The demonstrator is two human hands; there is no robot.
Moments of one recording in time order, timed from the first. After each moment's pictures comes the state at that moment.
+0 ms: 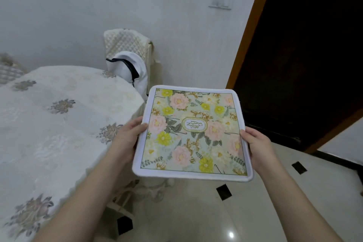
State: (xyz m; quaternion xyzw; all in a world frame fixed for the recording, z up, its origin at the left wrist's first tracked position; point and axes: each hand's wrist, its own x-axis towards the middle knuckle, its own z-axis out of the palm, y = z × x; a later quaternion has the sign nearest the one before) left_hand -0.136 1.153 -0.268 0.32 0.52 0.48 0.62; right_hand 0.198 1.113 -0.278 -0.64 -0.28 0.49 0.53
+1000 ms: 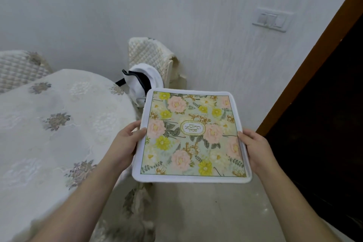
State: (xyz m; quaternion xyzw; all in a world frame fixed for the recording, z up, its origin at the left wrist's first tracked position) left_hand -0.049 1.413 -0.280 0.27 0.62 0.53 0.51; right_hand 0.285 1.497 -0.294 -0.59 -0.36 0.59 0.42
